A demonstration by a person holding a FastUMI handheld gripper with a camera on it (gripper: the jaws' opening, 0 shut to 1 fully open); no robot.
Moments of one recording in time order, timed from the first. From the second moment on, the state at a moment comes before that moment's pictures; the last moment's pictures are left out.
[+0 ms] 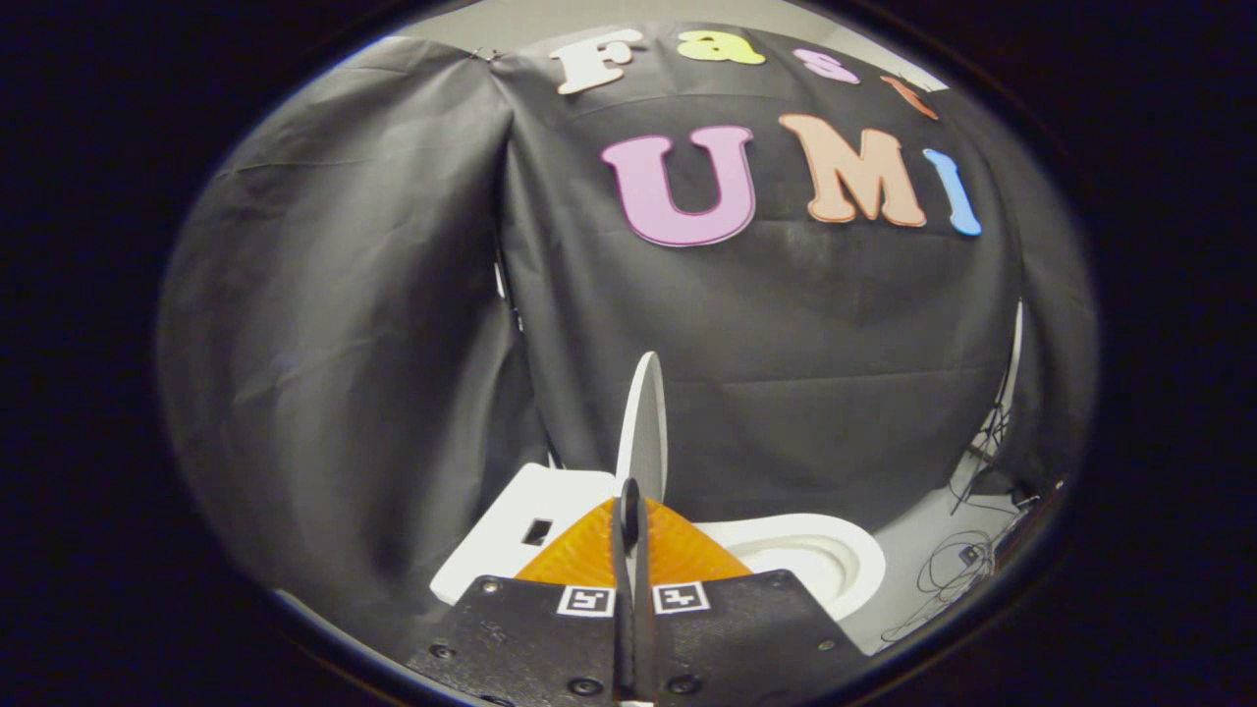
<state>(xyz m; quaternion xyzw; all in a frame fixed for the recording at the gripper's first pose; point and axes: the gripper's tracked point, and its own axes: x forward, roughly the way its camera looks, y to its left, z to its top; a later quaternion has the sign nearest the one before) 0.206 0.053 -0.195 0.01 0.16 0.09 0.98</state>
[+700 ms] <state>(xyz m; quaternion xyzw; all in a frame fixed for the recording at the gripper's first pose) 0.216 0.066 -0.212 -0.04 0.17 0.18 0.97</state>
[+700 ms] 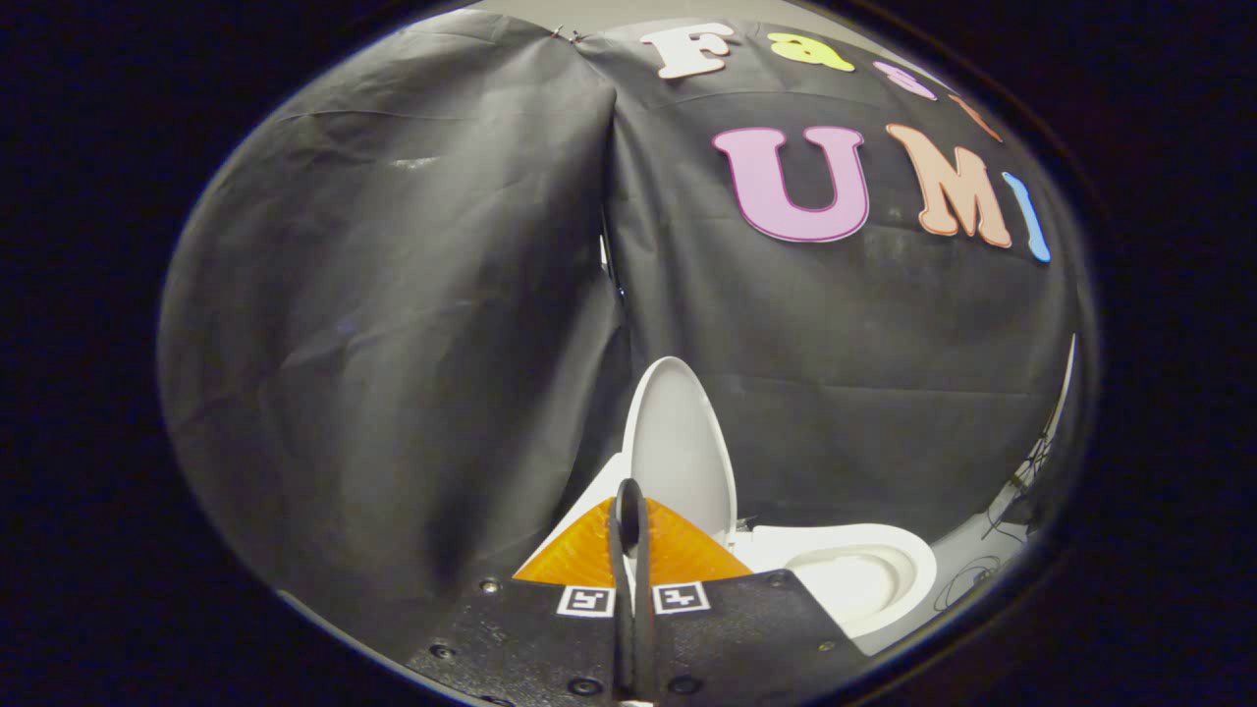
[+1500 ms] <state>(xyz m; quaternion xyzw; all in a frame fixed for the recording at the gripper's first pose) 0.203 0.022 -0.162 -0.03 0.10 0.22 0.97</state>
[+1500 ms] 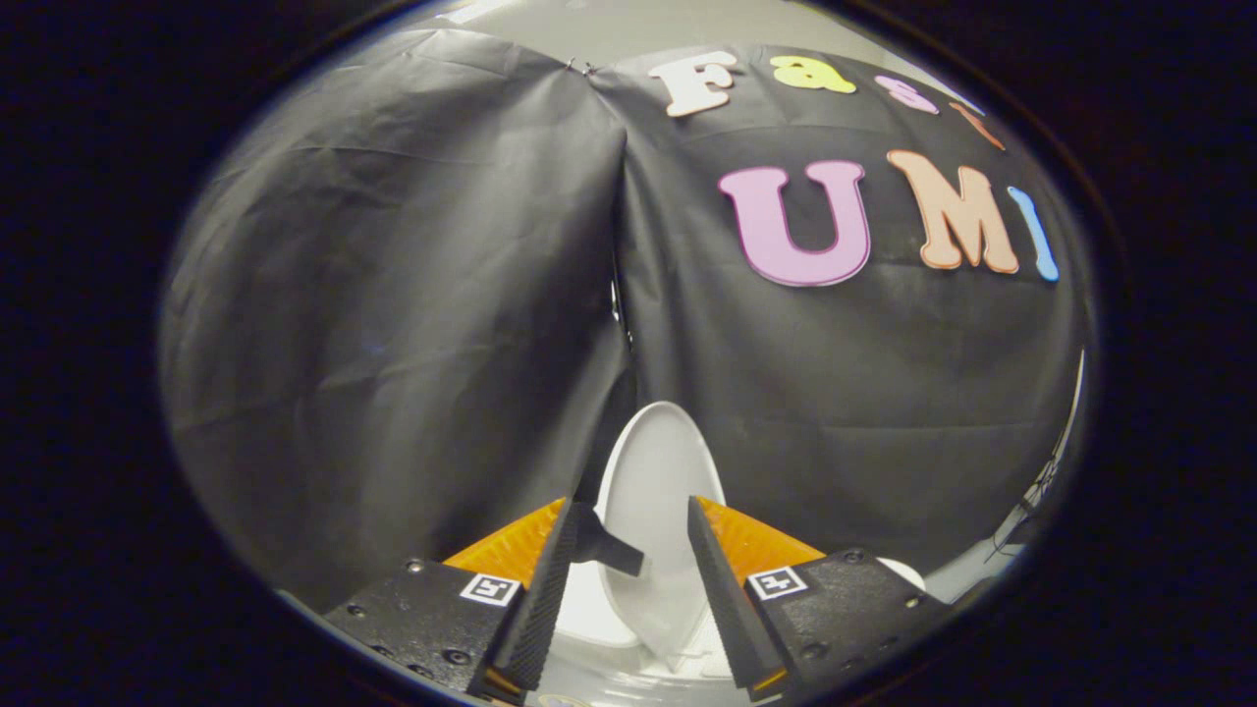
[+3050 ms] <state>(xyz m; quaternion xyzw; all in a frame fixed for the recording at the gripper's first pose) 0.185 -0.311 -0.128 -0.04 -0.02 0.06 1.00</state>
